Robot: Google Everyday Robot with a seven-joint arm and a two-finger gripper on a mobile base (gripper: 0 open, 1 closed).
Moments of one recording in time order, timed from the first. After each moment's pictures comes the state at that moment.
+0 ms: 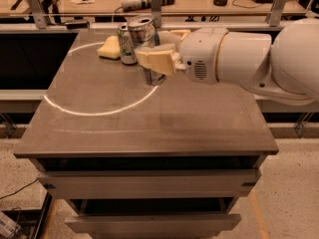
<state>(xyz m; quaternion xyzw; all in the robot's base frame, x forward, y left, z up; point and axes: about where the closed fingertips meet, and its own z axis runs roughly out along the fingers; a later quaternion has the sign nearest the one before) 0.524 0.009 1.004 -0.40 0.65 0.28 0.58</state>
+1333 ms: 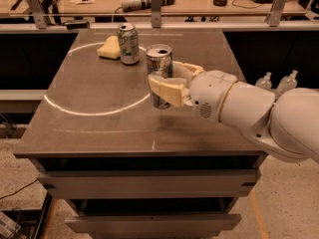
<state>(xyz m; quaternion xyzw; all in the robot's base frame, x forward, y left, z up) 0.507 -0.018 0.952 -0.32 0.66 0.29 0.62</state>
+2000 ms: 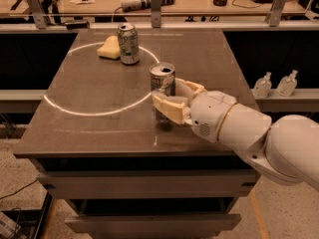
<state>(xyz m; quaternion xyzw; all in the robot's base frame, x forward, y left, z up) 0.496 -0.026 0.916 -0.30 0.66 0.28 0.63</state>
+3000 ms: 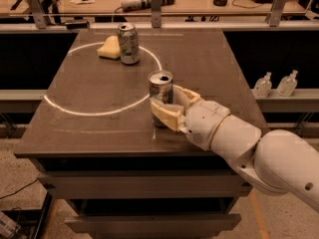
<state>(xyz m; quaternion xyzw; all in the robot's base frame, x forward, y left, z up) 0.500 -0.022 0.893 -0.29 0.65 0.27 0.65</state>
